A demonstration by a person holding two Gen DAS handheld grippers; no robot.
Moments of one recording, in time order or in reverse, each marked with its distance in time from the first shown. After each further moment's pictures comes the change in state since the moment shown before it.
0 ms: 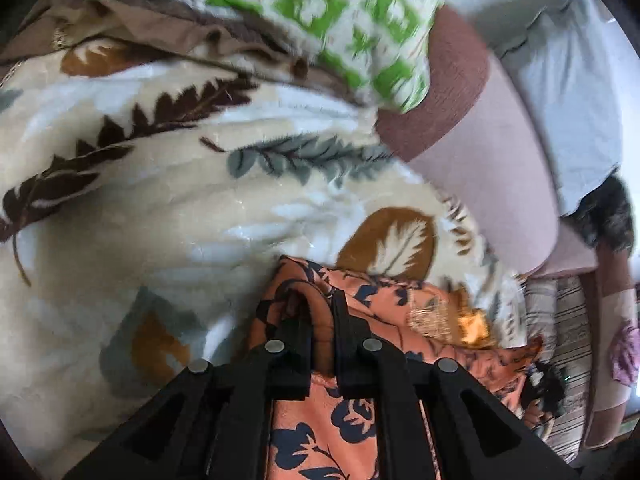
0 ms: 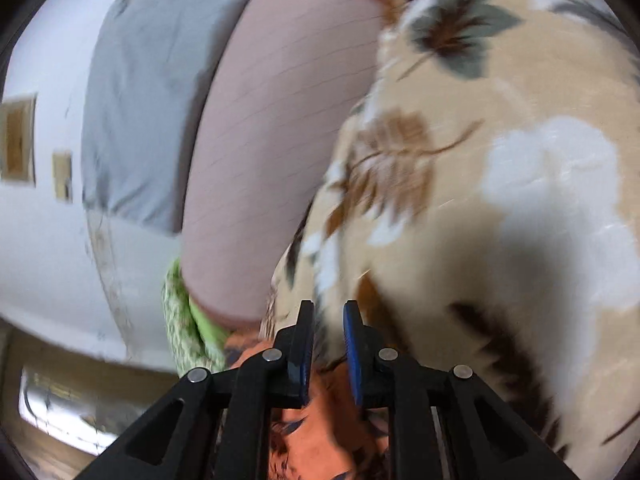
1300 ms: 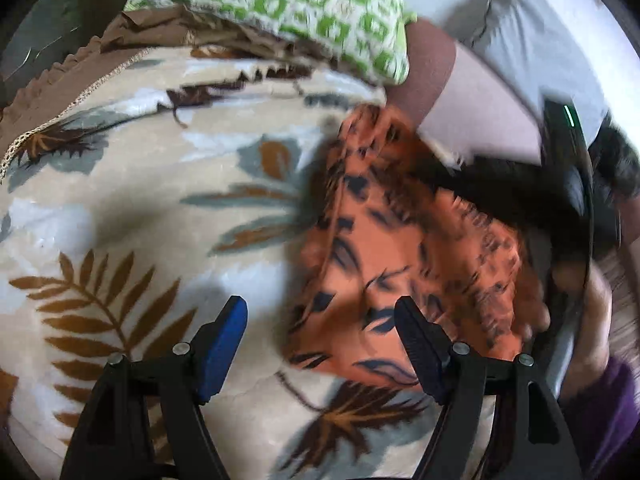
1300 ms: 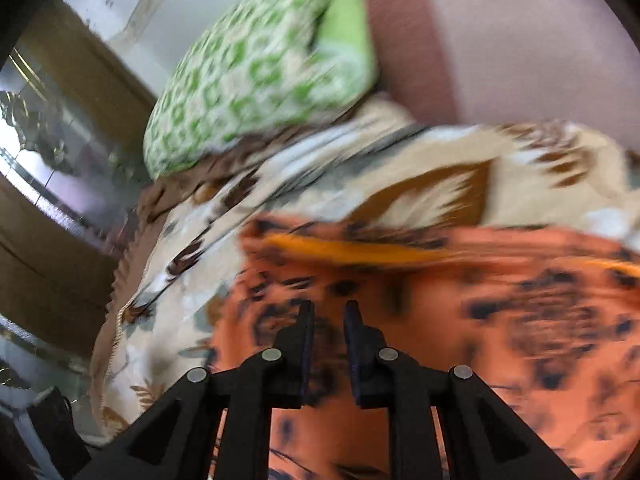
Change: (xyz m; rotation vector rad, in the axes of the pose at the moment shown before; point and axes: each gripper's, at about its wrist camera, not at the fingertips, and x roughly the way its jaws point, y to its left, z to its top) left arm -0.075 0.010 -0.152 0.103 -0.128 0.212; right arm 0.249 0.227 -0.366 -0.929 0.570 -0.188
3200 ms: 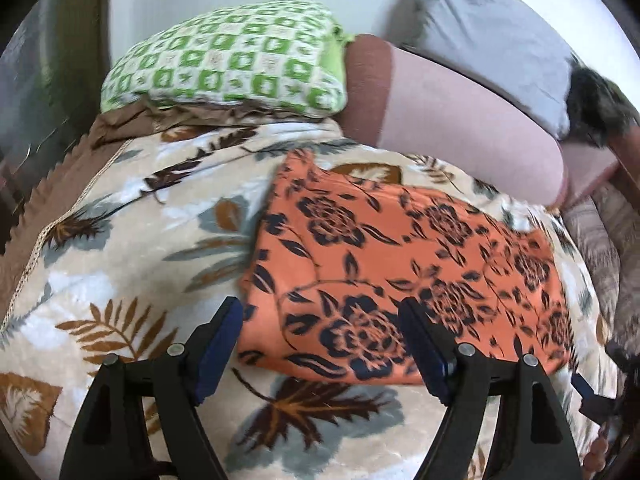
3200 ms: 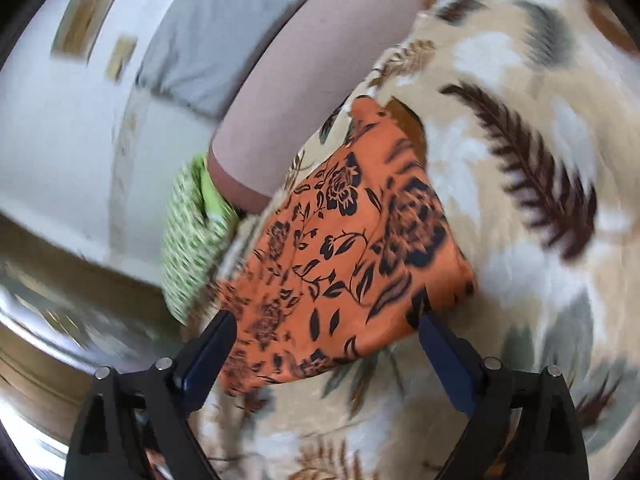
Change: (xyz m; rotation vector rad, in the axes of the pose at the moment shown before) left arm -0.050 -0.090 -0.024 0.219 -0.145 0.114; right arm -0.274 -0.196 -0.276 0.746 -0.448 0.133
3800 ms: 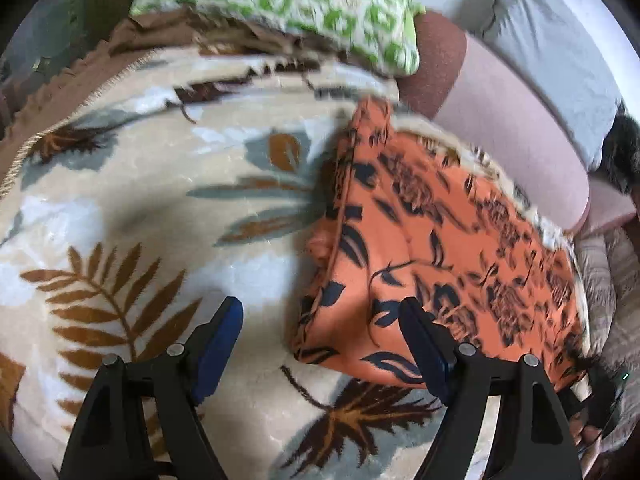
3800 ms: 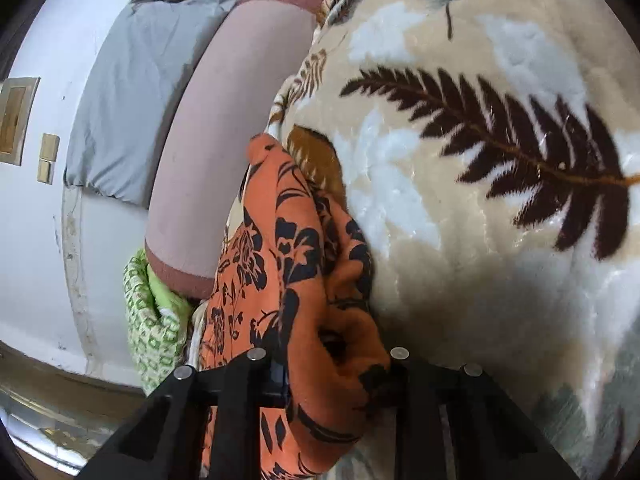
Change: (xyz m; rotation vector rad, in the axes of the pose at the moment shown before) left arm 0.069 0.078 -0.007 -0.202 0.174 -0.035; right arm 0.064 -0.015 0.023 0.168 -0.239 -0.150
